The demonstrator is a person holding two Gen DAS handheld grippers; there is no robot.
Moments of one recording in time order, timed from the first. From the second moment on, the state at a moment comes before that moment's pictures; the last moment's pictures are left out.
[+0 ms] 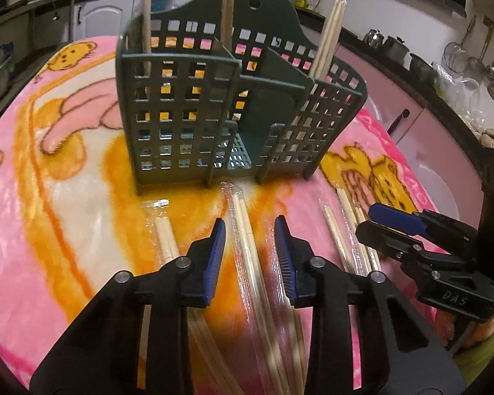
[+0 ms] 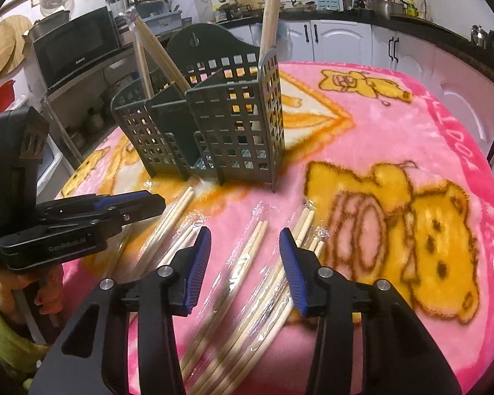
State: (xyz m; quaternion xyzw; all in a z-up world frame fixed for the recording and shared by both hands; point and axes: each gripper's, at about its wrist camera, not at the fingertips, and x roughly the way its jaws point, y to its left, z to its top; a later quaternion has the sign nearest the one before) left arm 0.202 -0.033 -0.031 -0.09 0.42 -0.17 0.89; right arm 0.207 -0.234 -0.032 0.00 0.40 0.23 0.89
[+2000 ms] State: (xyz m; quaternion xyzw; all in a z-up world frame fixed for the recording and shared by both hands) left arm 0.232 -0.032 -0.023 -0.09 0.43 -0.16 0.89; right arm 0.237 -0.219 -0.020 0.04 0.40 0.24 0.88
